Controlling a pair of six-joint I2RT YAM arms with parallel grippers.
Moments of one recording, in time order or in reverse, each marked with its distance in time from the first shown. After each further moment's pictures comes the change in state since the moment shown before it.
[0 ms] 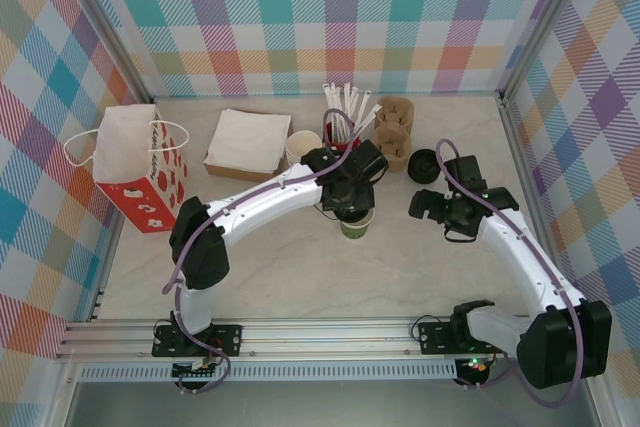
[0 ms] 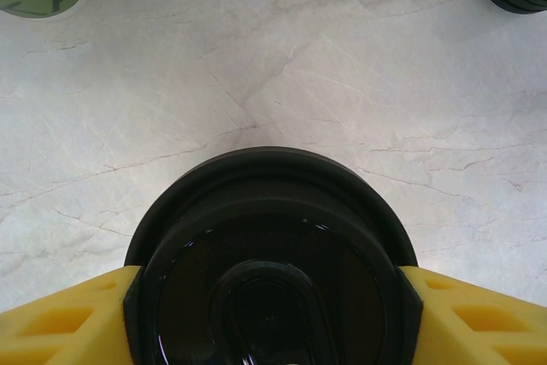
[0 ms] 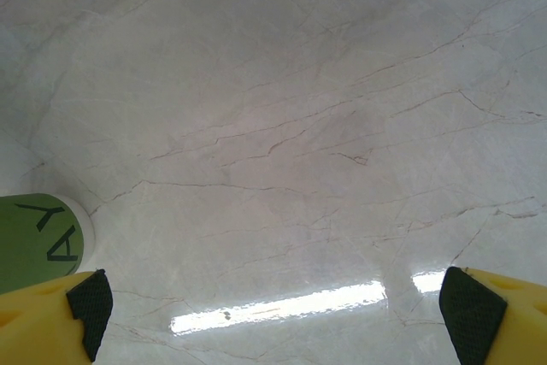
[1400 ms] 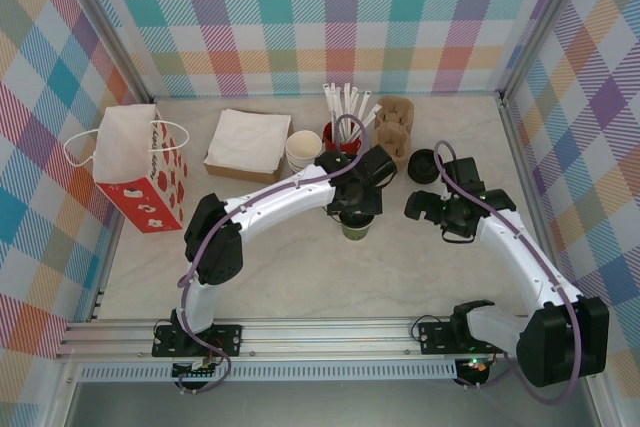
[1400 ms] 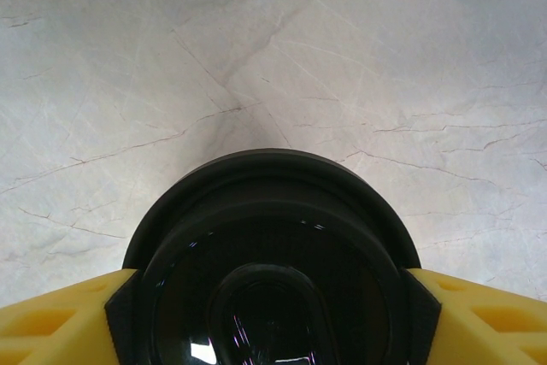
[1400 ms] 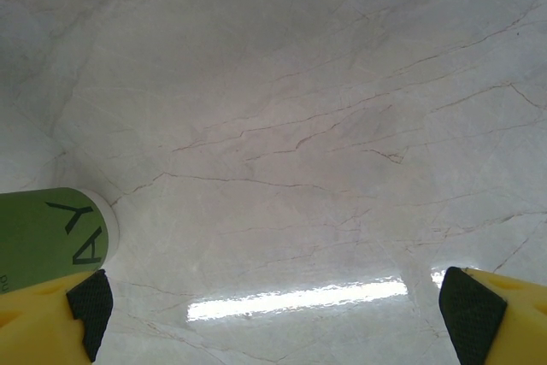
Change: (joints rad) left arm -0.013 0.085 0.052 -0.021 0.031 0.019; right arm -0.001 0.008 -0.033 0.052 -0.066 0.000
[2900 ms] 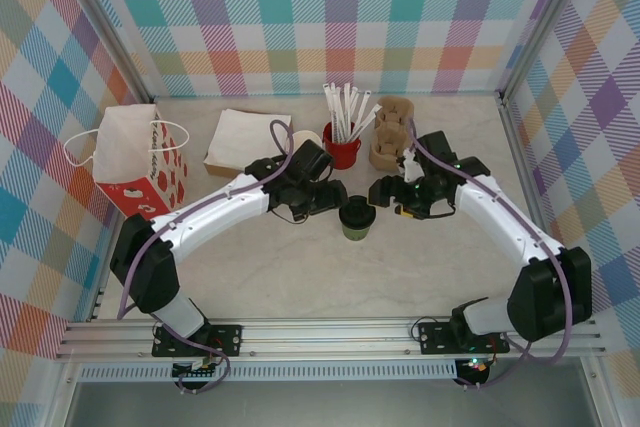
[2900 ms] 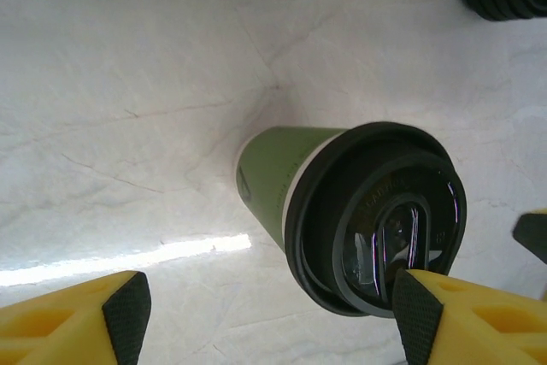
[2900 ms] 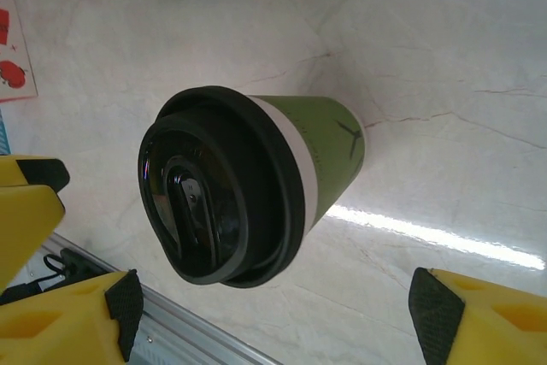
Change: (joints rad) left arm 0.186 -0.408 -0.511 0.298 0.255 -0.055; right arm 0.148 0.259 0.258 -0.047 -0.421 -0.020
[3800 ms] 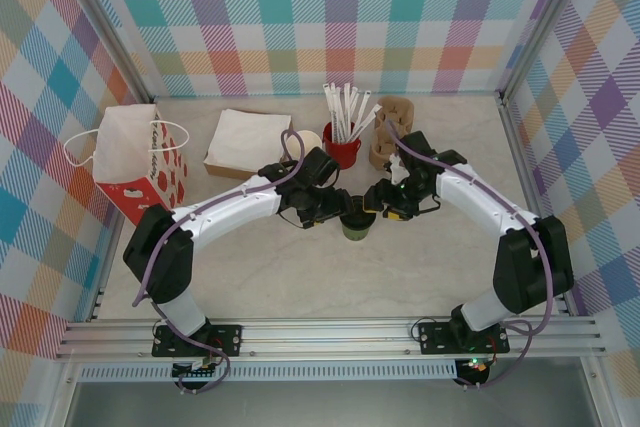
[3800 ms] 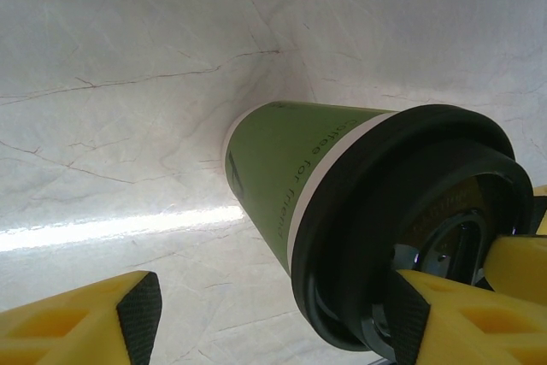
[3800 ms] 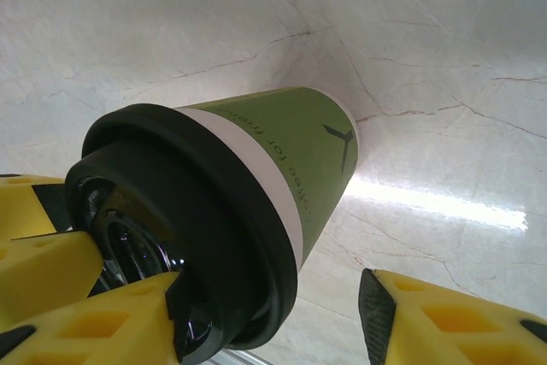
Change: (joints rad) left arm 0.001 0.081 -0.037 0.074 0.083 -0.018; right arm 0.039 0.143 0.036 -0.010 0.026 0.012
